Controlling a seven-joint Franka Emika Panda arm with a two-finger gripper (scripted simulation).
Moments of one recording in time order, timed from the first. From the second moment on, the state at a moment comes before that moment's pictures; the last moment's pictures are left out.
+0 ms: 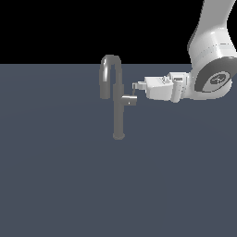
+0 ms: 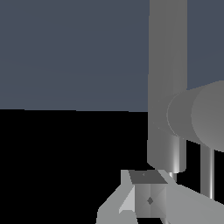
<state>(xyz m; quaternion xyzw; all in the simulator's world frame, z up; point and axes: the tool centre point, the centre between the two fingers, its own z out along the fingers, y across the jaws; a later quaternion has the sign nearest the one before) 0.040 -0.060 0.215 -0.47 0.54 0.45 0.54</state>
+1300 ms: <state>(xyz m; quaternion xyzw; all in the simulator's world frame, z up) 0.005 -0.053 0.227 -0.46 0.54 0.45 0.54</state>
